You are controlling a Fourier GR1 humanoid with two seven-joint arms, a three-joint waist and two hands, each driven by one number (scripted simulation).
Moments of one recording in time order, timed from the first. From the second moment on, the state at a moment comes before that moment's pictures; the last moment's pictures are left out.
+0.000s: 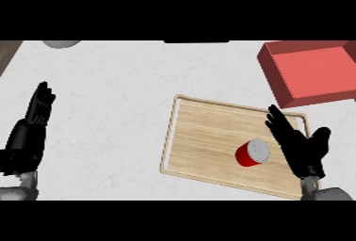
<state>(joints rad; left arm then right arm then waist) -0.05 0.41 -0.04 -1.57 0.09 0.24 -0.11 -0.05 -0.35 0.21 -1.46 -0.33 -0.10 0.13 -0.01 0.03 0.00</state>
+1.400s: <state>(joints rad) -0.06 0.25 -0.06 -1.35 0.11 0.29 0.03 0.31 -0.77 0.20 -2.34 0.53 -0.26 0.78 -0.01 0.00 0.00</state>
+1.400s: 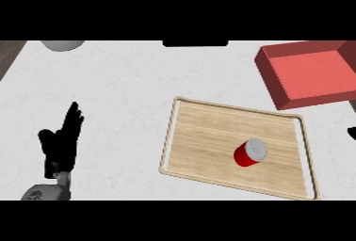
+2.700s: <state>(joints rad) -0.09 0.23 -0.04 -1.31 0.10 0.26 0.02 -0.19 -0.52 0.49 -2.17 0.51 0.13 1.23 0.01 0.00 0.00</state>
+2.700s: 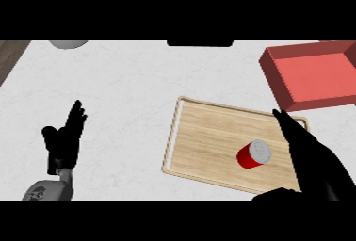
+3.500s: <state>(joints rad) -0.11 0.22 -0.02 -1.28 0.09 0.26 0.01 -0.23 -0.34 0.49 -2.01 0.63 0.19 1.24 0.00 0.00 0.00</state>
